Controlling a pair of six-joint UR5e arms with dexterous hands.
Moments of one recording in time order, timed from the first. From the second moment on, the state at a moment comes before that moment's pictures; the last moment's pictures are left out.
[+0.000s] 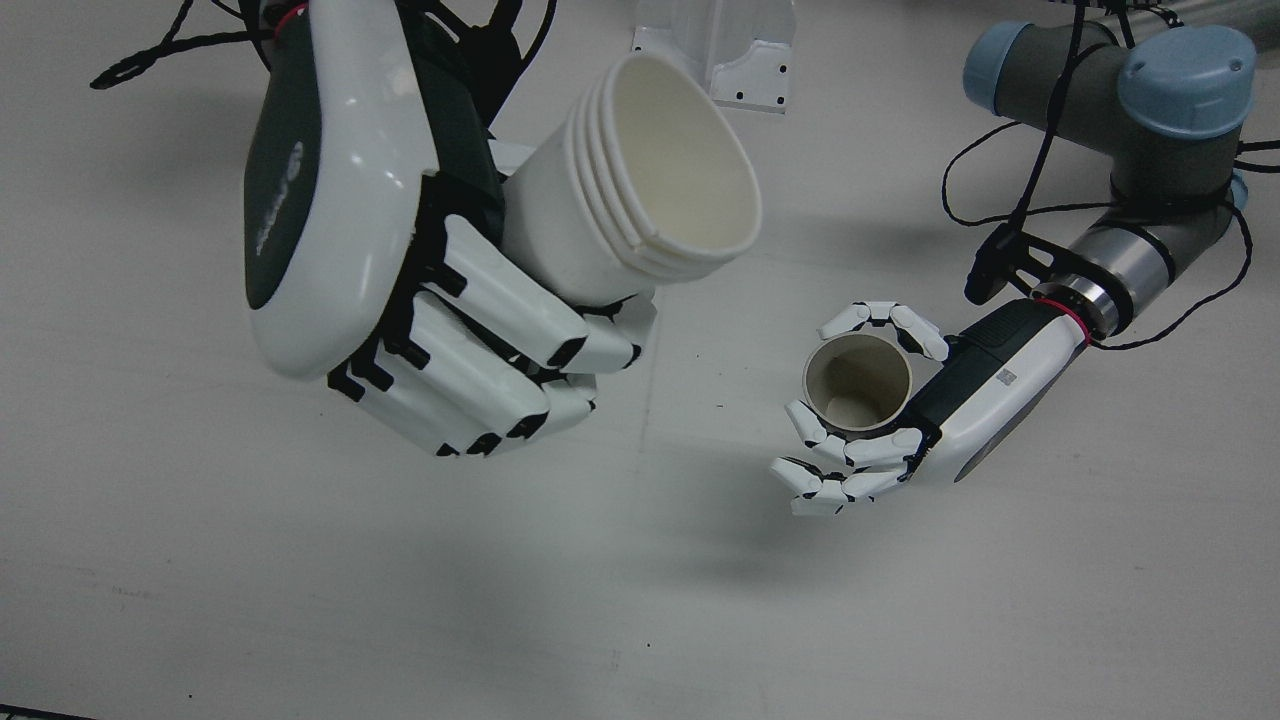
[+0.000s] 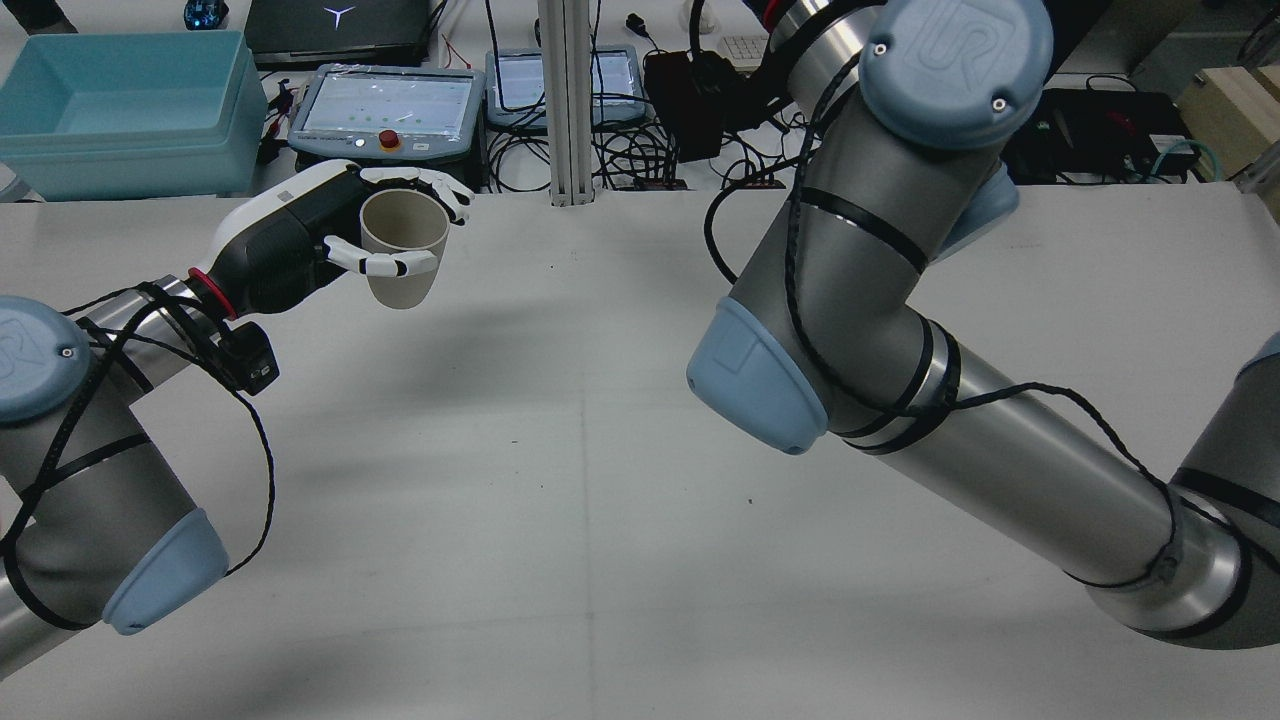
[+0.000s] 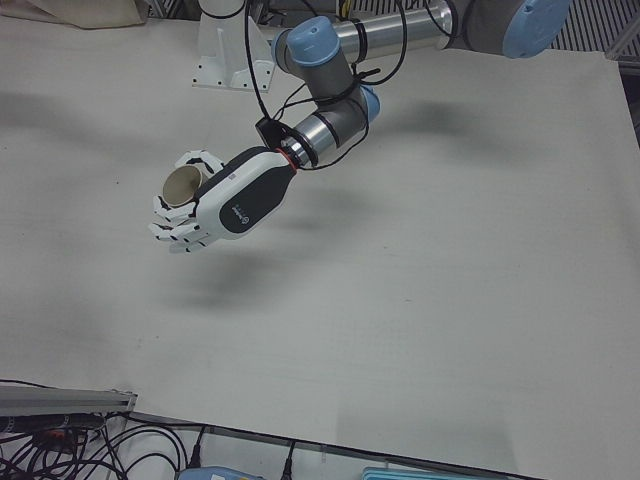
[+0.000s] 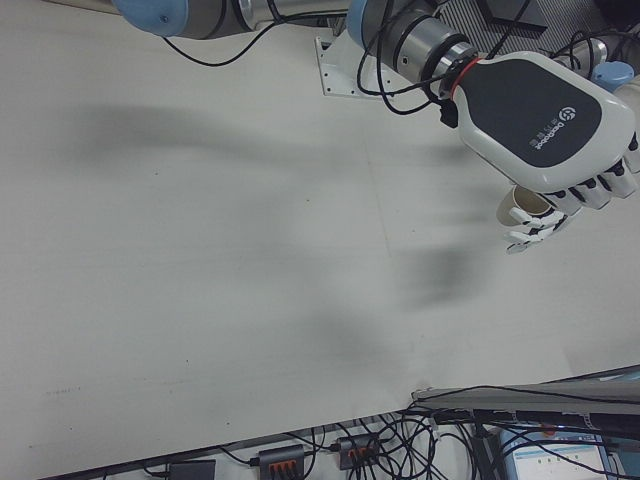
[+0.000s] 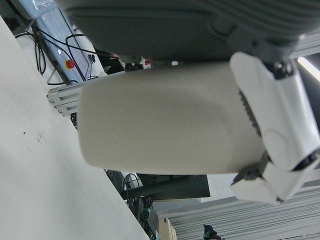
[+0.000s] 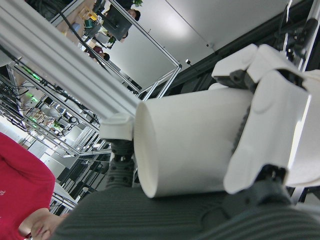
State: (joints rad) left arm -0.79 -2.07 -1.83 0.34 1.41 0.46; right arm 0.88 -0.57 1.78 -3.76 -1.10 -1.05
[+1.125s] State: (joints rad) left arm -0.81 -2.02 -1.84 0.30 1.41 0.37; right arm 0.73 -0.81 1.88 -3.76 -1.01 -1.09
